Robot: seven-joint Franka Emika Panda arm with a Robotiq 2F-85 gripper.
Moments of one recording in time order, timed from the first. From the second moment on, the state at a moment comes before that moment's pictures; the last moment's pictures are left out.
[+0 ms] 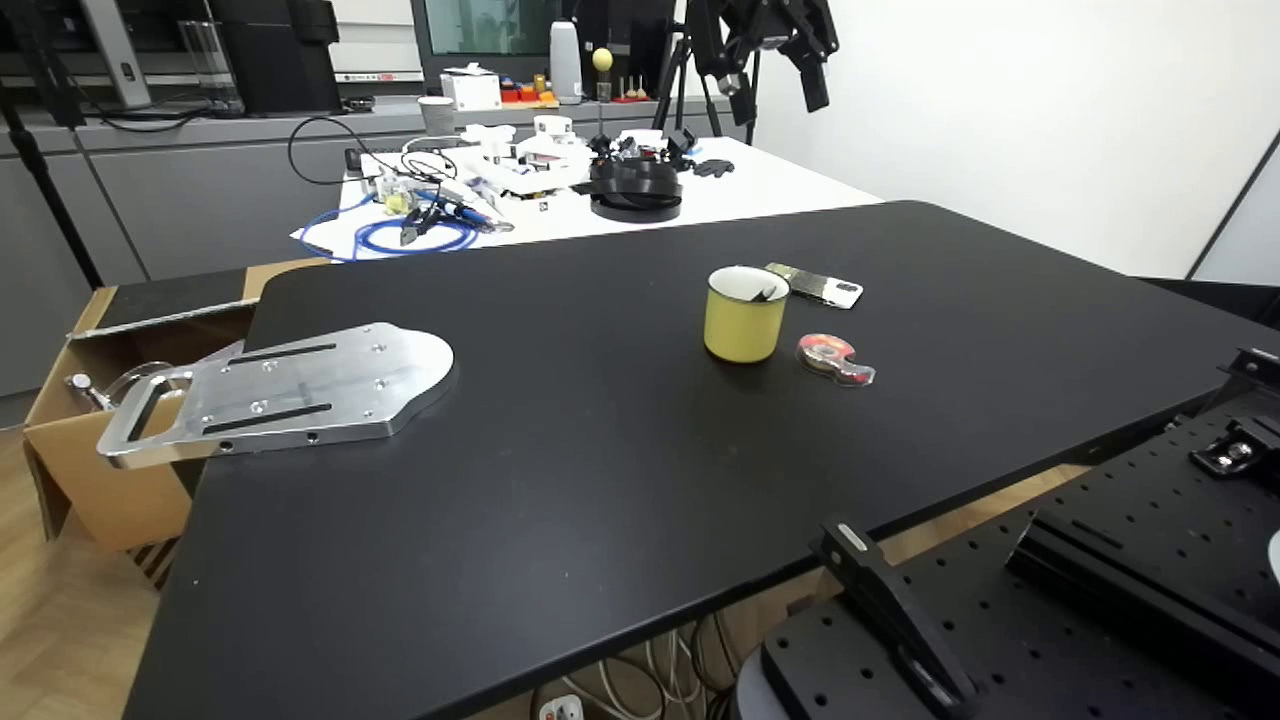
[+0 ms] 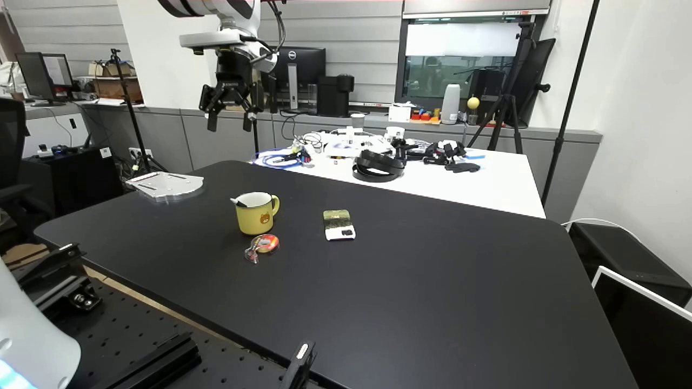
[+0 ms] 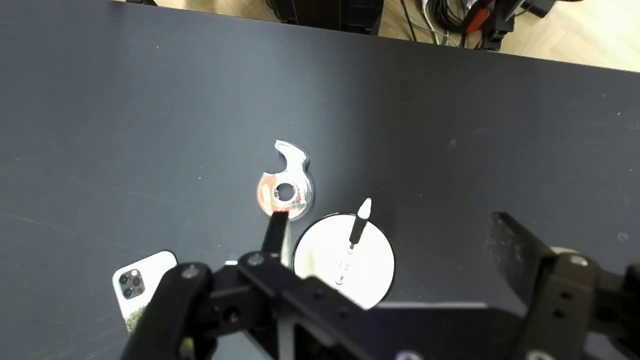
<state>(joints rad) 0.10 0.27 0.12 -1.94 -0.05 1.75 0.11</state>
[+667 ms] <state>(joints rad) 0.10 0.33 0.11 -1.92 -0.06 1.75 0.10</state>
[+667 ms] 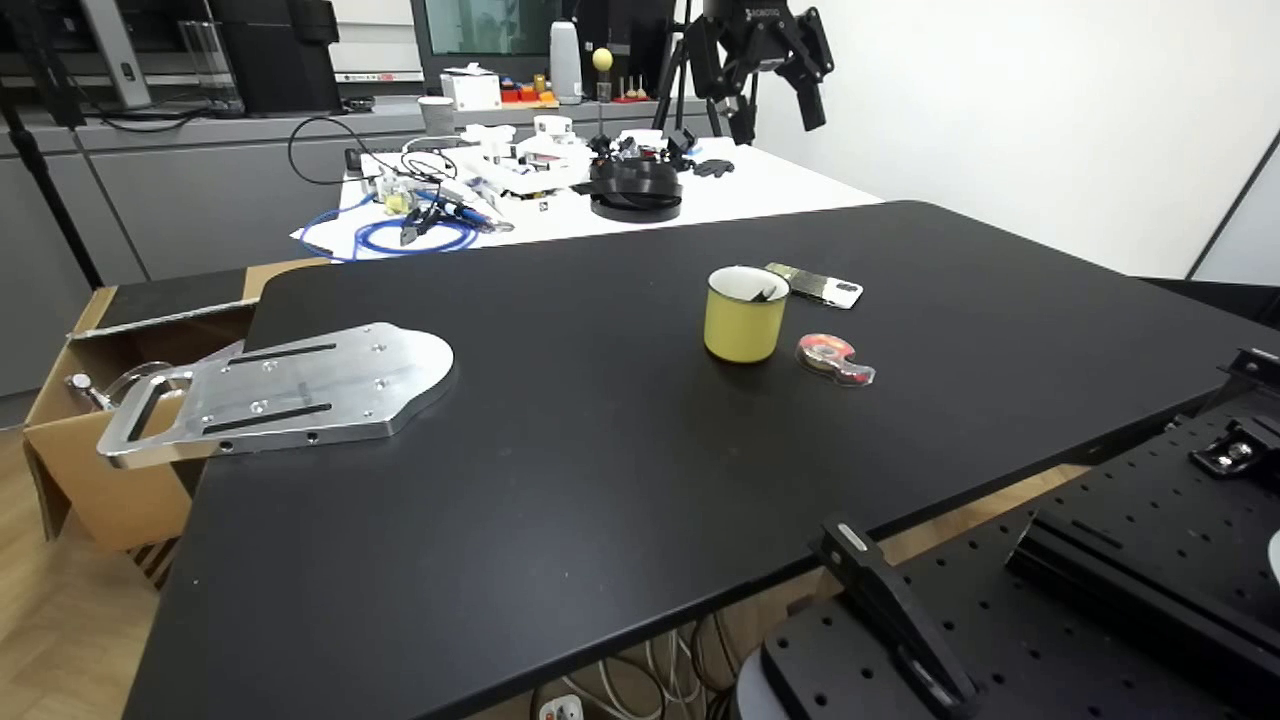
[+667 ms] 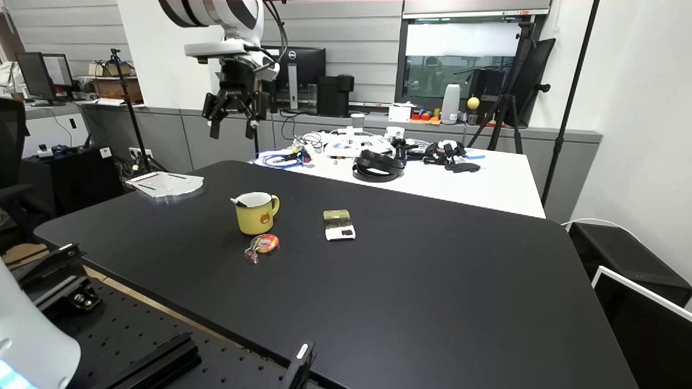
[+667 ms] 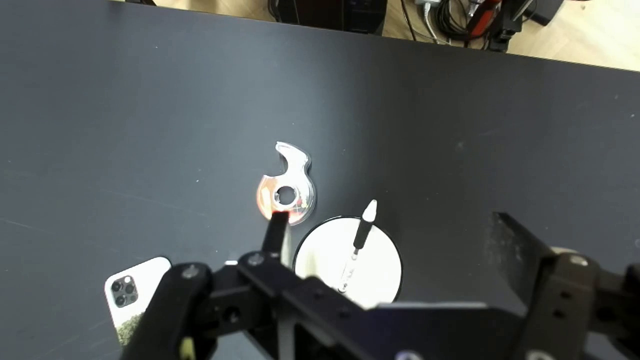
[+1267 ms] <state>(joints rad) 0.10 0.54 0.08 -1.82 -0.04 1.75 0.09</state>
